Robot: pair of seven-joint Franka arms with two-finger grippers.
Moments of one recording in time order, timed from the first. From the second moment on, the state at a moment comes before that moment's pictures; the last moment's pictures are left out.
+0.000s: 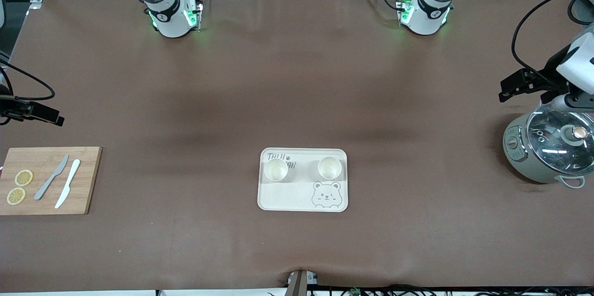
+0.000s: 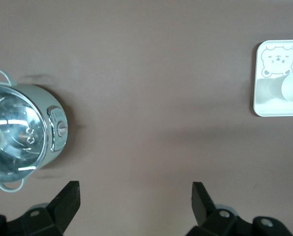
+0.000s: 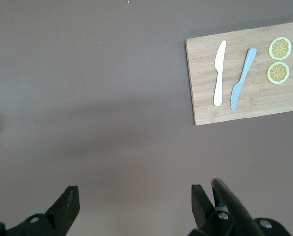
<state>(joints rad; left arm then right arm) -0.08 0.05 0.03 -1.55 -0.02 1.62 0.02 -0.24 0.22 0.17 -1.38 -0.05 1.54 0.07</state>
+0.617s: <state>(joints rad) -0.08 0.04 0.02 -1.52 -0.04 1.66 0.03 -0.24 0.22 0.17 -1.37 -0.05 1.54 0.07</state>
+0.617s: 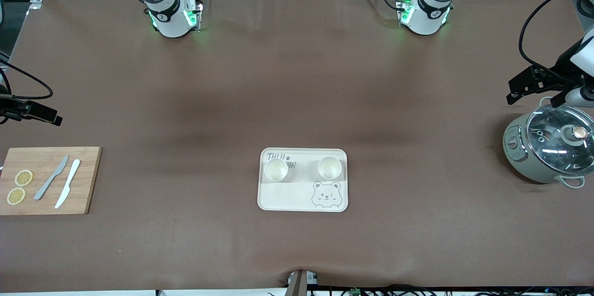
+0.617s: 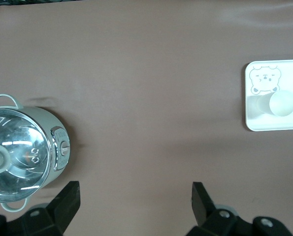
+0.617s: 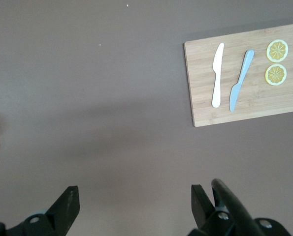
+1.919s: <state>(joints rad) -0.11 0.04 -0.01 -1.52 -0.04 1.66 0.00 -0.24 0.22 0.18 -1.37 -0.05 1.57 0.07</state>
